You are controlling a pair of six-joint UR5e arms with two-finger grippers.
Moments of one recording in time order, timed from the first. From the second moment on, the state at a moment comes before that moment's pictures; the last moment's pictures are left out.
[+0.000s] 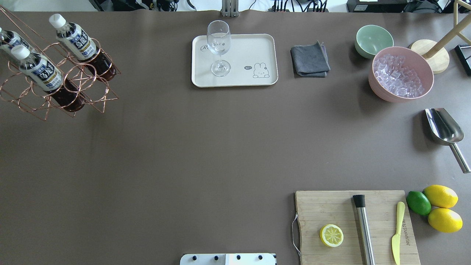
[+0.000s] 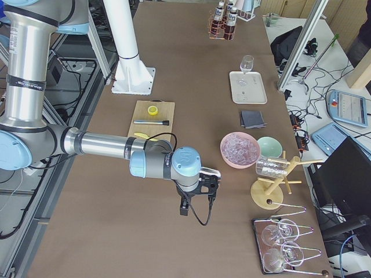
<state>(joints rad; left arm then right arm) -1.39 -1.97 -2.02 -1.30 -2.28 -2.21 1.62 -1.77 1.69 -1.50 2.33 0.08</state>
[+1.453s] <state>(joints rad) -0.83 -2.35 -2.09 -1.16 -2.03 -2.76 1.62 -1.79 1.71 -1.21 2.55 0.08</state>
